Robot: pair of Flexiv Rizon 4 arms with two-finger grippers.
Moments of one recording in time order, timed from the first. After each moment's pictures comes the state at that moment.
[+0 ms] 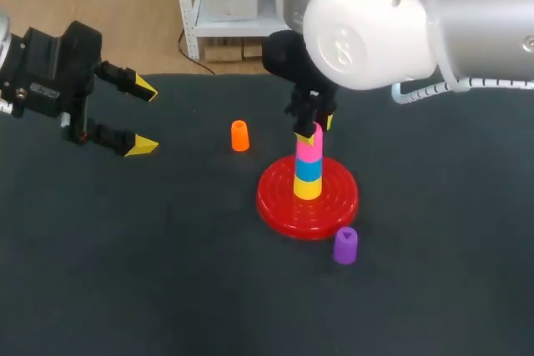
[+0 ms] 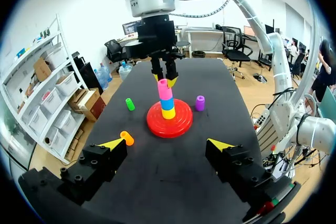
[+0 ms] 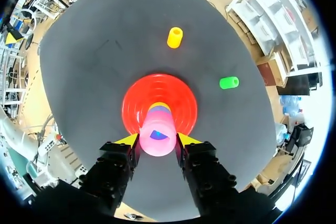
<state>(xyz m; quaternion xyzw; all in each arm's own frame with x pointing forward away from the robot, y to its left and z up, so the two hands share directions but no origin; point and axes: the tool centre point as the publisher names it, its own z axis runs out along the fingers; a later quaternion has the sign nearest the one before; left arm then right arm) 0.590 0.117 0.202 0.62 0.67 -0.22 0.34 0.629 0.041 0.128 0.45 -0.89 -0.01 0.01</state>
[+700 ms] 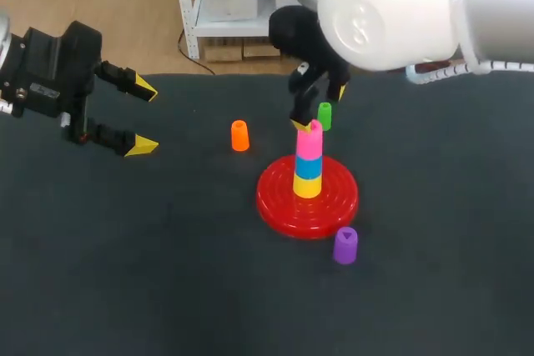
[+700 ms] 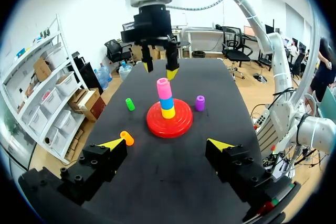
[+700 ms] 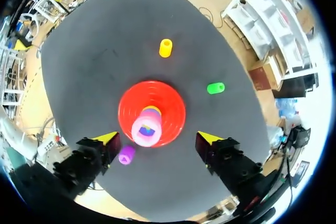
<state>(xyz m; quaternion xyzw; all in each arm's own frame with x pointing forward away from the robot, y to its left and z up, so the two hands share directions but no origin) 0.590 0.117 0.202 0.62 0.67 -0.22 0.34 0.645 0.033 0.166 0.46 -0.89 0.00 -0.03</state>
